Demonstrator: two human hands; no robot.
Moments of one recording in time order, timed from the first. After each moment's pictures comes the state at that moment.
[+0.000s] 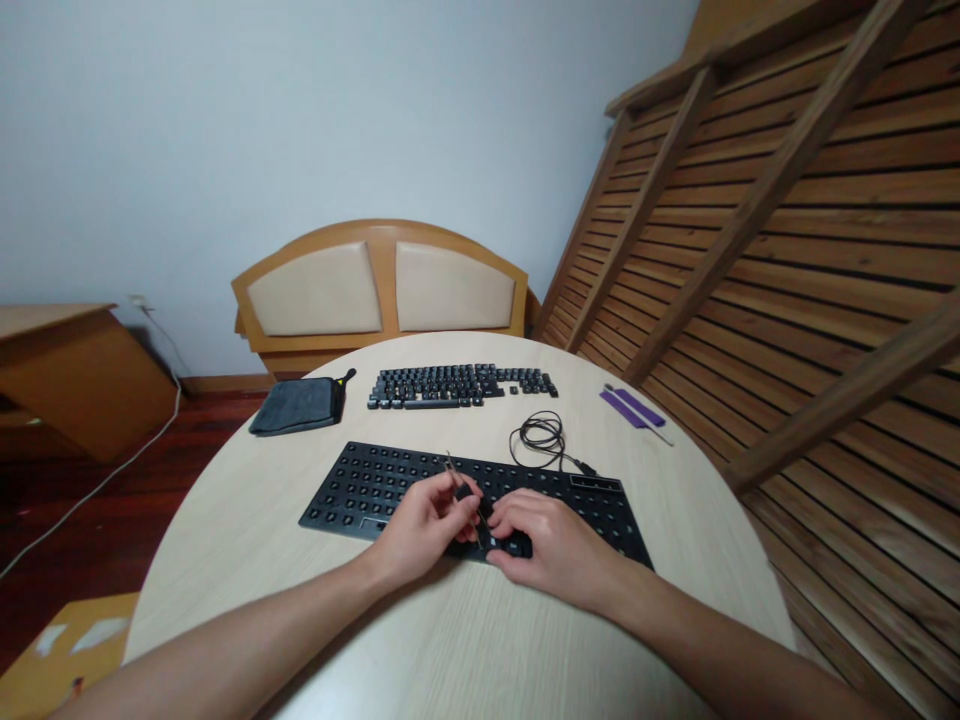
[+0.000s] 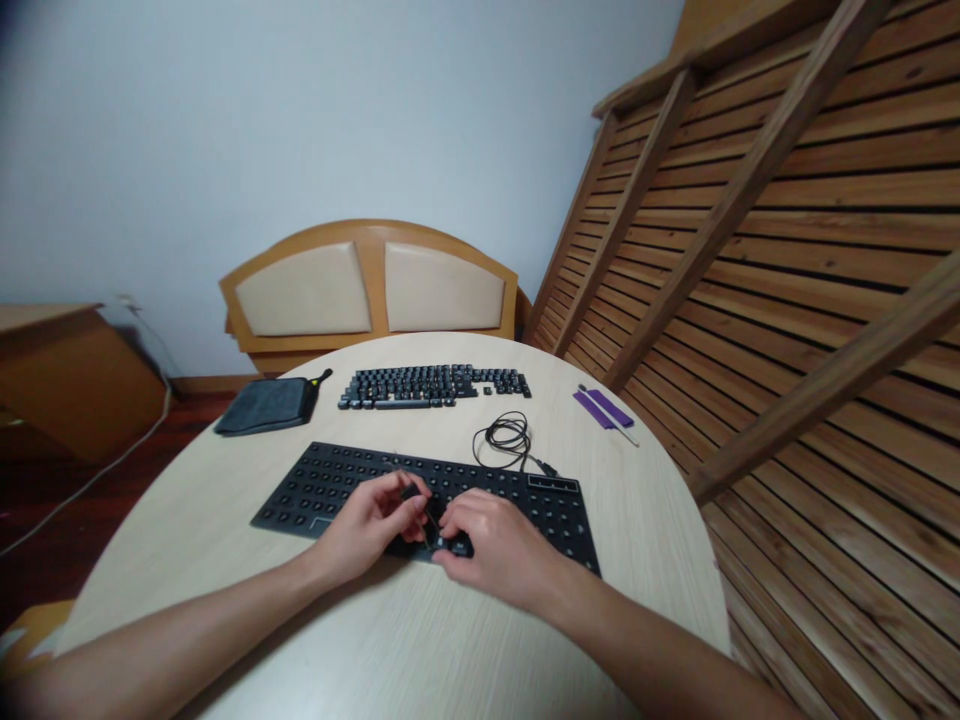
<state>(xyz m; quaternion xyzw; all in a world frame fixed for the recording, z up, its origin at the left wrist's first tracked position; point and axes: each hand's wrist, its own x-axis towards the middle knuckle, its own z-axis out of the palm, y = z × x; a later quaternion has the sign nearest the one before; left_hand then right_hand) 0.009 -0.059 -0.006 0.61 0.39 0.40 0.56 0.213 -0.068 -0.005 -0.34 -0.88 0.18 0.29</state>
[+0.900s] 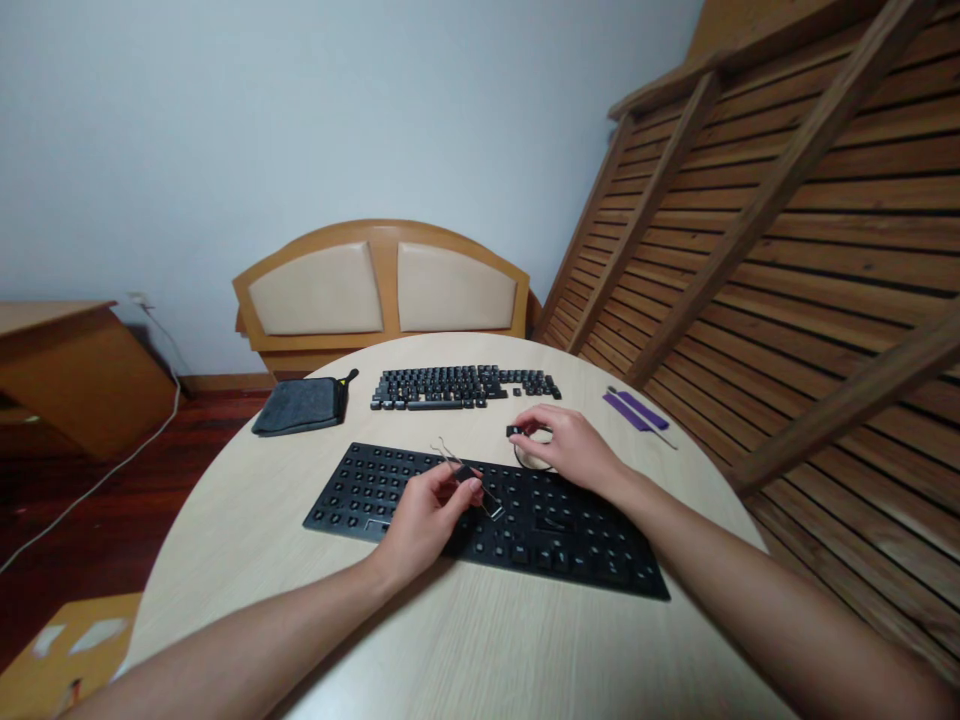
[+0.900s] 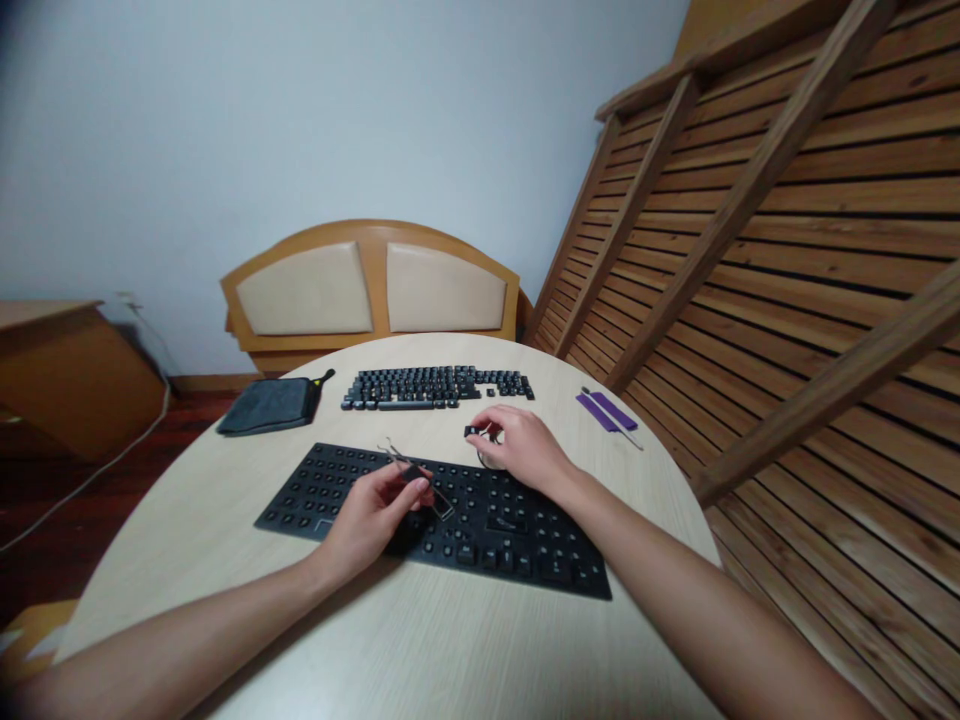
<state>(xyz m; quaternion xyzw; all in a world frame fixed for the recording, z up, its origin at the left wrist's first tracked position) 0.011 -0.049 -0.003 0.63 0.42 0.46 0.47 0.237 0.012 0.042 -0.46 -0.83 0.09 0.29</state>
